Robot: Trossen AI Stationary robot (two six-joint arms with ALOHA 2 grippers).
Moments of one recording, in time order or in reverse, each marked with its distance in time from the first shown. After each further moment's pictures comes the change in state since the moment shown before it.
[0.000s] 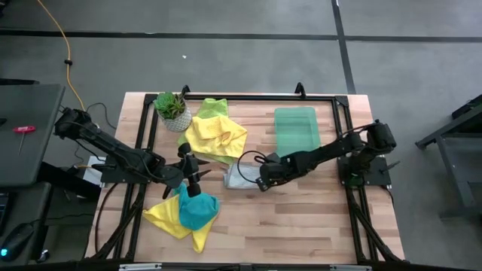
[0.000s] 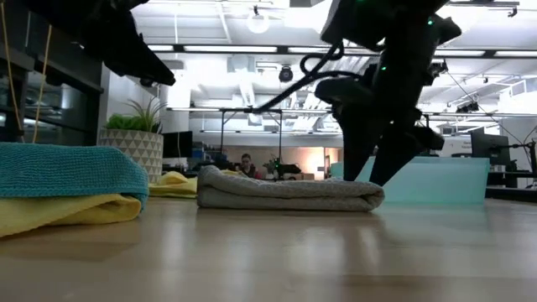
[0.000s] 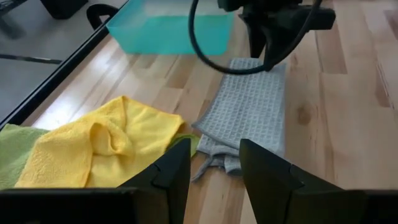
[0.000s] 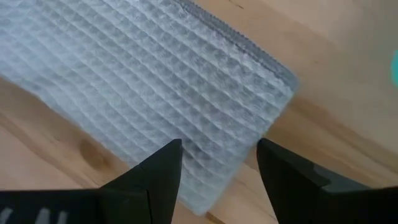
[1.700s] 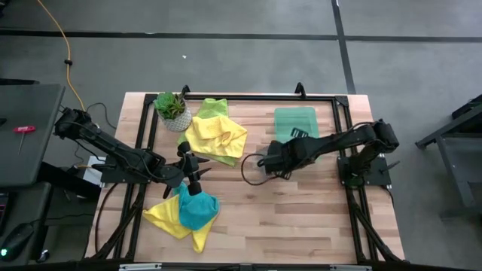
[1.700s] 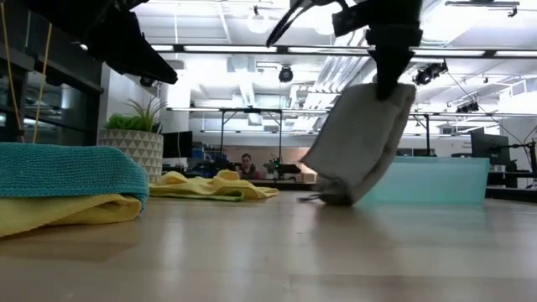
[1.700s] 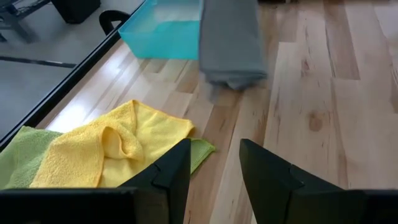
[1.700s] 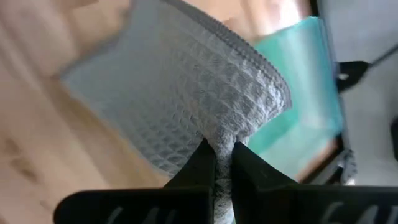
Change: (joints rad) left arm 0.003 0.000 0.001 0.008 -0.036 0.011; right arm -0.005 -0.028 0.484 -0.939 0.378 -0.611
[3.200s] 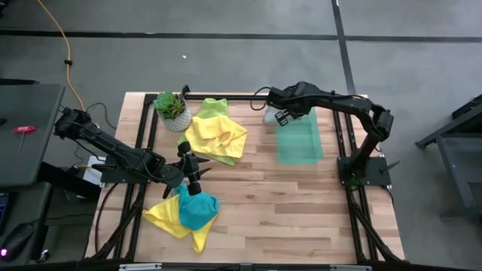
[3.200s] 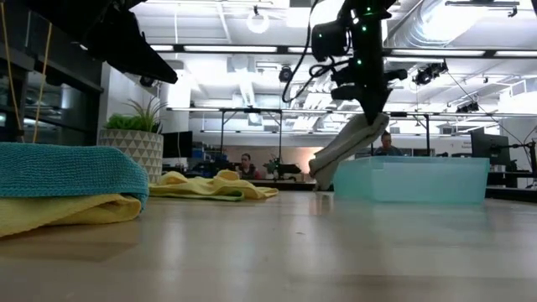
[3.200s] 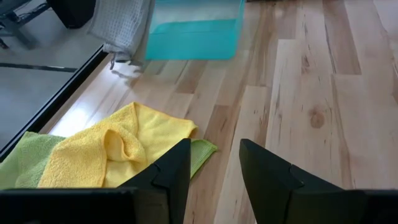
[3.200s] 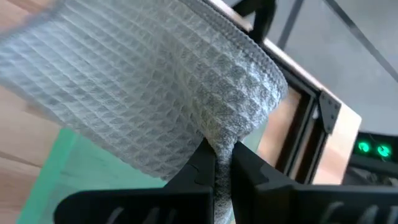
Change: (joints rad) left arm 0.000 0.000 0.000 0.001 0.001 0.034; right arm -0.623 0.026 0.012 0.101 0.003 0.023
